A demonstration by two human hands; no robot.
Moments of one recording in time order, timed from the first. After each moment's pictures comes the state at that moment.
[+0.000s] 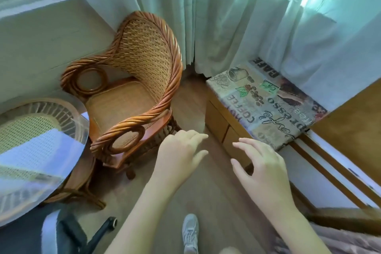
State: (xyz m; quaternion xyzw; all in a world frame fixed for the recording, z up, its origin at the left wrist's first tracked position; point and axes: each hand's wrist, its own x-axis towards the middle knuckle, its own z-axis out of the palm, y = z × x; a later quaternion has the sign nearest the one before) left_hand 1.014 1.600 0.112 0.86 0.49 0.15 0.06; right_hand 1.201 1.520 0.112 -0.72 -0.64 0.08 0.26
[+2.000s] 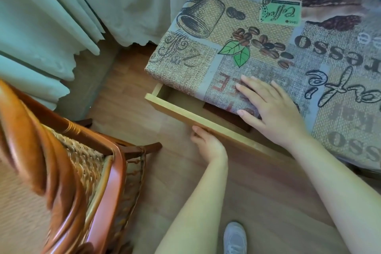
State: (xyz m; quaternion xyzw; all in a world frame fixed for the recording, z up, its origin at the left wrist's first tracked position) left_hand 1.232 1.891 -0.328 0.22 0.73 0.27 0.58; right_hand 1.356 1.838 -0.247 -0.81 -0.58 0.08 0.06
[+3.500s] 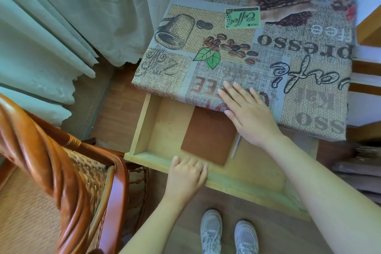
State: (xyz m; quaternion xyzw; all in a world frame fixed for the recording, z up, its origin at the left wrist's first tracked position) left_hand 1.111 1.884 -0.304 0.98 0.19 0.02 0.02; right_hand 1.337 1.814 -0.261 -0.84 -0.54 0.06 0.07
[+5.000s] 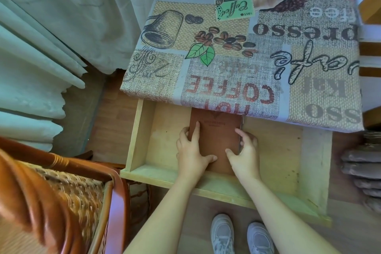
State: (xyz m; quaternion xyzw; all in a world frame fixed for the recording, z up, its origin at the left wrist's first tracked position) left_hand 1.163 1.917 -0.339 0.86 0.39 -0.04 0.33; right_hand 1.241 1.799 -0.356 -0.86 -0.04 0.21 0.46
